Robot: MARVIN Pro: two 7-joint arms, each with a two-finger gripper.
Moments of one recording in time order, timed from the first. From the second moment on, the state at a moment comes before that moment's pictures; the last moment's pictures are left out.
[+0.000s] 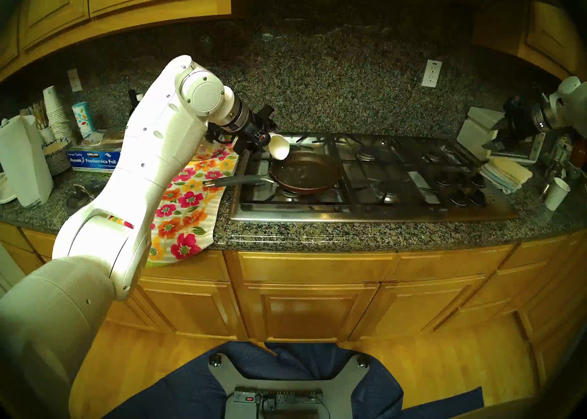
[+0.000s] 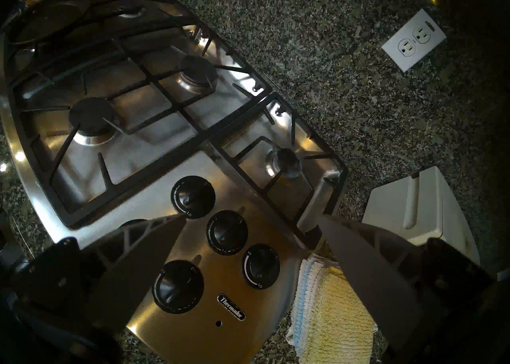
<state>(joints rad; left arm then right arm) 0.55 -1.26 -1.16 -1.25 0.90 -0.51 -1.28 0.58 -0.86 -1.87 -0.48 2.07 -0.21 1.11</state>
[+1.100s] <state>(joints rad) 0.55 -1.29 -1.50 -1.24 0.69 -0.17 -1.30 0.58 -0.86 -1.87 -0.48 2.07 -0.21 1.11</state>
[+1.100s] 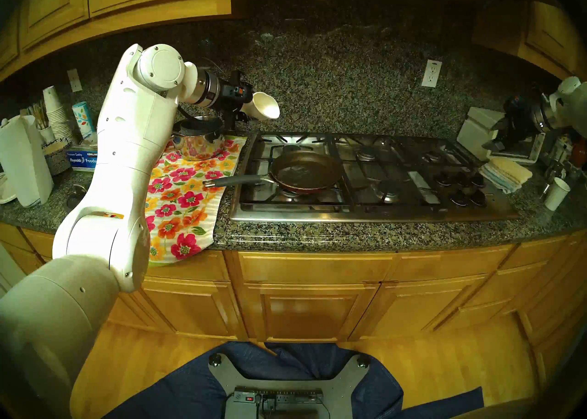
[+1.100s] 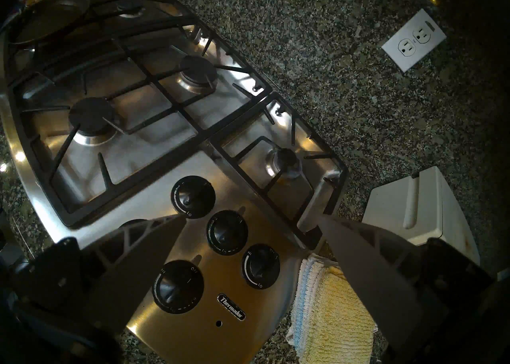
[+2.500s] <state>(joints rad) 1.00 -1.29 -2.21 -1.33 0.28 0.00 -1.30 0.58 -0.86 -1.87 -0.48 2.07 -0.21 1.11</state>
